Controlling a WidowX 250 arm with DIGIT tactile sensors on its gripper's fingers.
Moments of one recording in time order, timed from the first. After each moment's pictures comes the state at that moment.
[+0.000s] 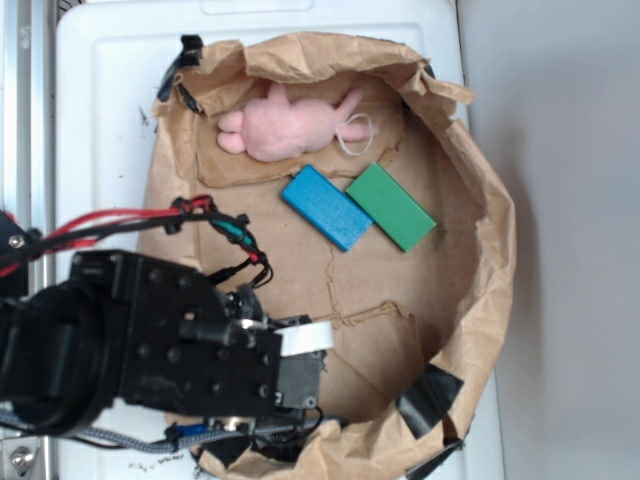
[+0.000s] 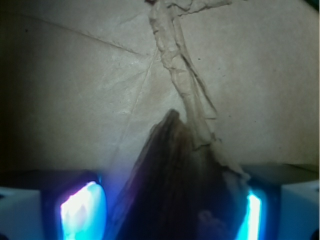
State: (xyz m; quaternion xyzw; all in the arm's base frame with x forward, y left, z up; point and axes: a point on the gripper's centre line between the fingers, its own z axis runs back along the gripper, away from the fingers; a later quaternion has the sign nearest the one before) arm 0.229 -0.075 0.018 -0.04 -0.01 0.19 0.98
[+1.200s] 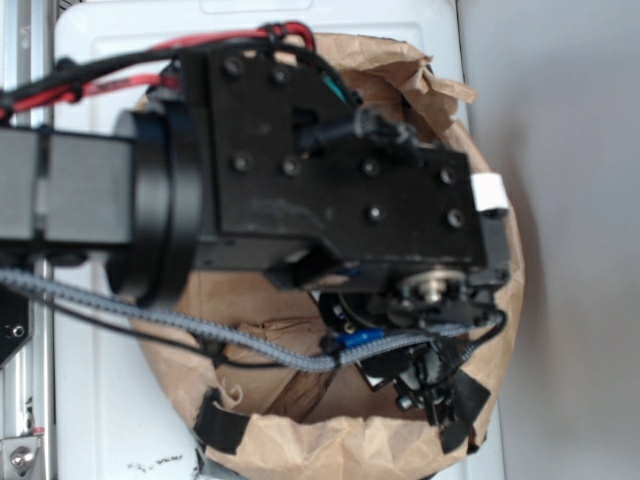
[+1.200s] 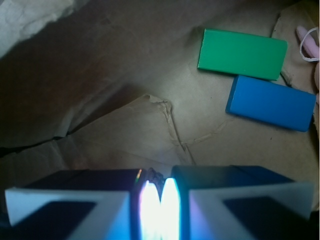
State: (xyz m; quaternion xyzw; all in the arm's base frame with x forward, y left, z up) arm 0.288 -0.044 0.106 -0.09 0.00 0.24 0.97
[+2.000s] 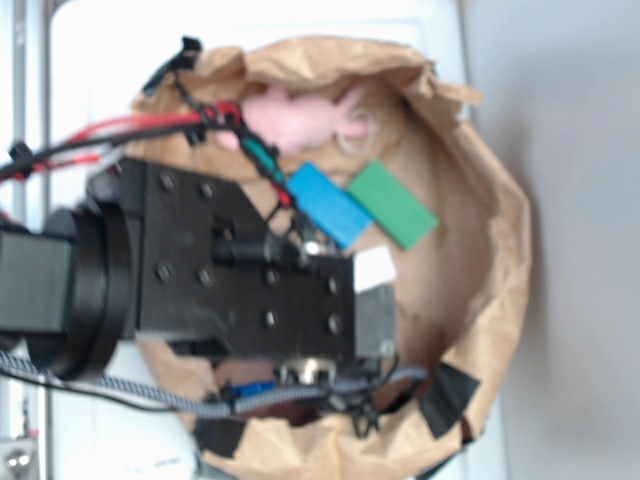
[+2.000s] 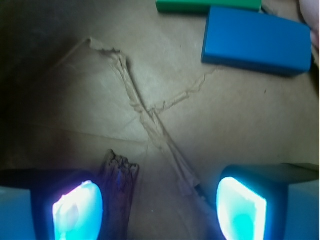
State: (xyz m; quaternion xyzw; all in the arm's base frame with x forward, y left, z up) arm 0.257 -0.057 0.062 -0.05 -0.01 0.30 0.95
